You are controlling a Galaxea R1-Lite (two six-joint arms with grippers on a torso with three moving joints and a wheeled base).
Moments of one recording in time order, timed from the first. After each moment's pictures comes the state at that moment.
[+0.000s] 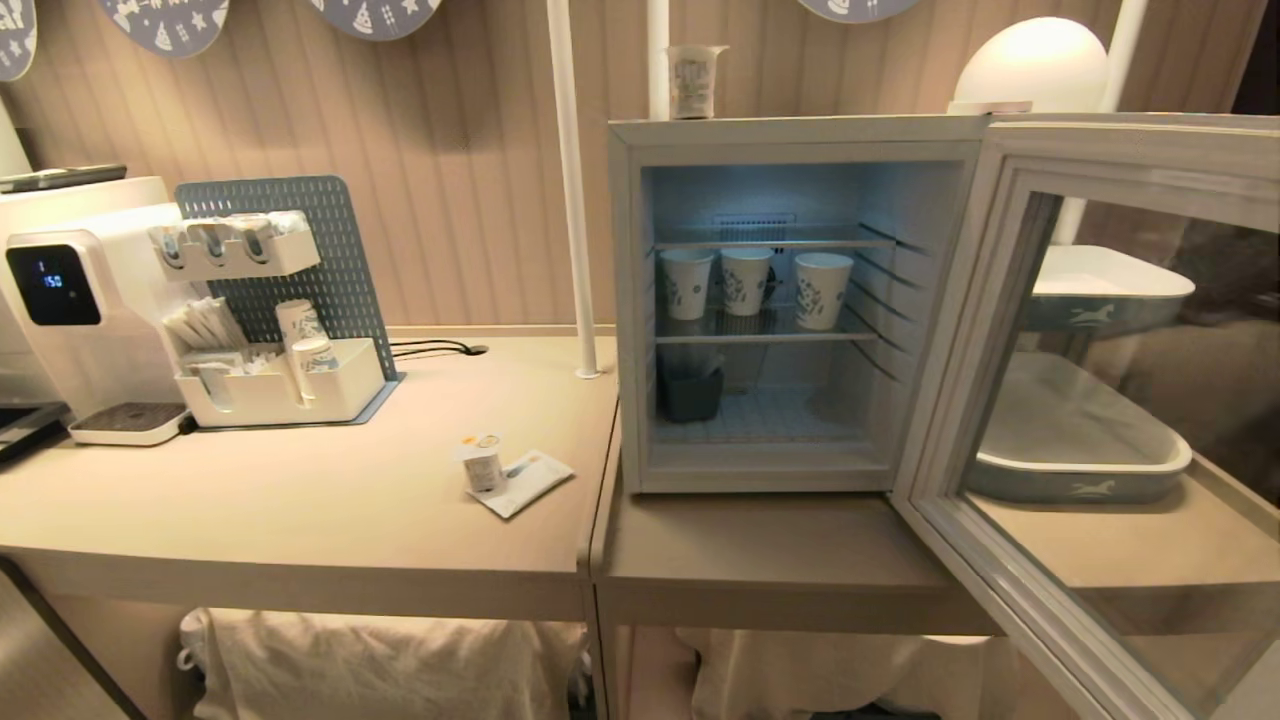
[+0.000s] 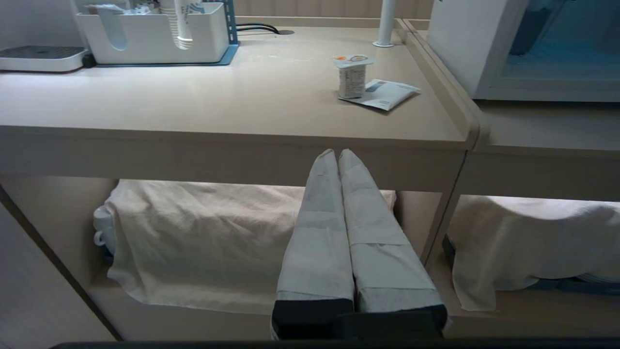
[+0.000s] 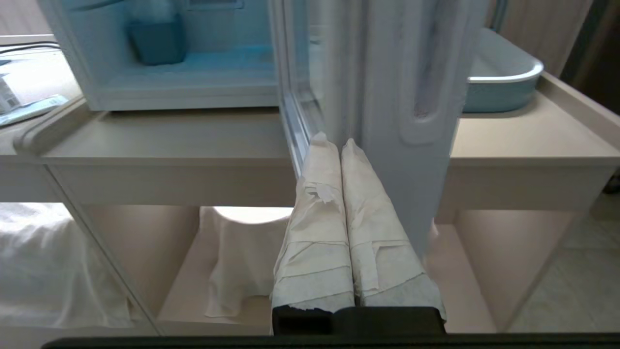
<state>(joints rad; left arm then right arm) 0.00 0.00 0.00 0.01 0.01 -0.02 0.00 0.00 0.00 0.02 0.00 -0.02</state>
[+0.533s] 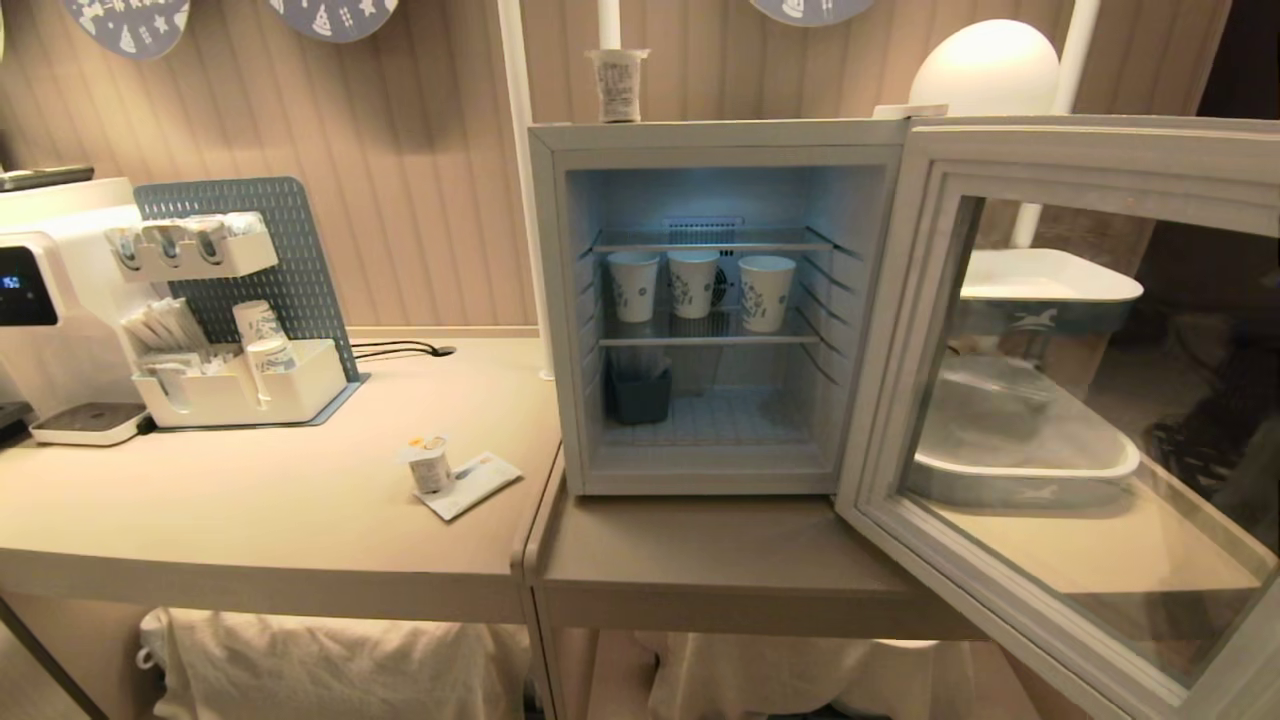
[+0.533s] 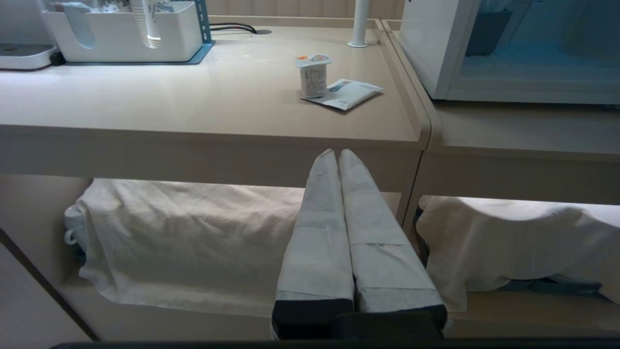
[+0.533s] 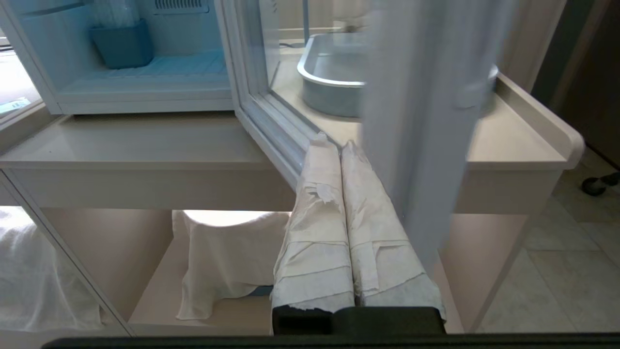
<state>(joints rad) 0.00 0.00 0.00 0.00 0.01 -0.02 0.00 0.00 0.00 0.02 0.00 -0.02</state>
